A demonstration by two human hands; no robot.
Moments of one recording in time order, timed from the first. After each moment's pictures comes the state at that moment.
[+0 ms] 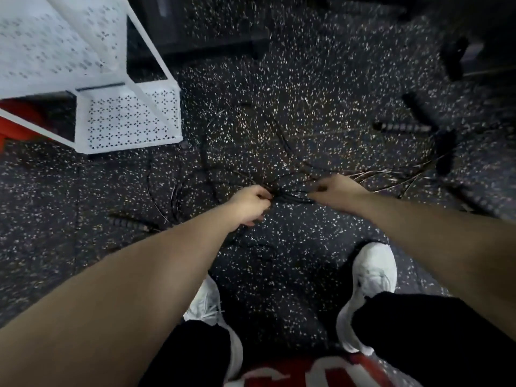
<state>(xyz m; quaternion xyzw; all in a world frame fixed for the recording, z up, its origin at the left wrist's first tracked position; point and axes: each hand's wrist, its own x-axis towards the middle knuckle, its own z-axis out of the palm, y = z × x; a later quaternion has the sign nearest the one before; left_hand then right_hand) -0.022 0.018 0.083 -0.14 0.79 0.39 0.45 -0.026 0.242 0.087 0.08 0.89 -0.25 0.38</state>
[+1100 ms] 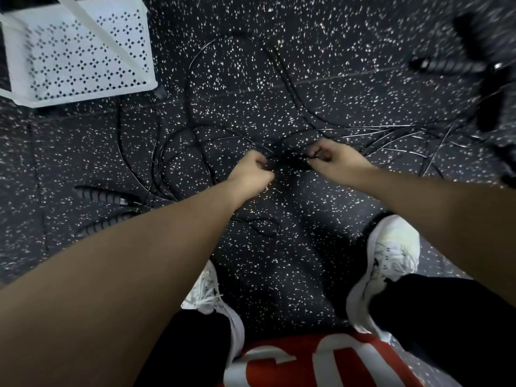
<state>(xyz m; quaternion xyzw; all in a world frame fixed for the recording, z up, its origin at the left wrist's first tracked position) -0.028 0.015 -0.013 -0.18 0.80 0.39 0.42 -0.030 0.239 -0.024 0.07 0.86 -0.36 0.36</state>
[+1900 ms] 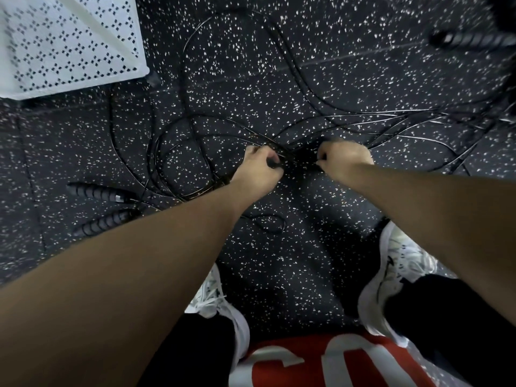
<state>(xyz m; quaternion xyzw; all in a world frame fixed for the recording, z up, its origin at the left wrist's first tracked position) -0.024 0.022 -0.041 -0.10 0.85 0.33 0.40 -0.033 0.228 -0.085 0.02 0.93 -0.06 0.37</state>
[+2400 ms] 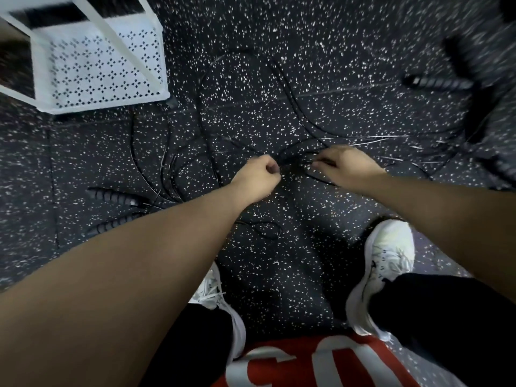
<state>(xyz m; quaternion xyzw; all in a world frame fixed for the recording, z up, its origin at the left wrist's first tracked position) -0.028 0.016 0.012 -0.07 0.85 0.35 0.38 -0.029 0.244 0.009 -0.06 0.93 -0.20 0.31</state>
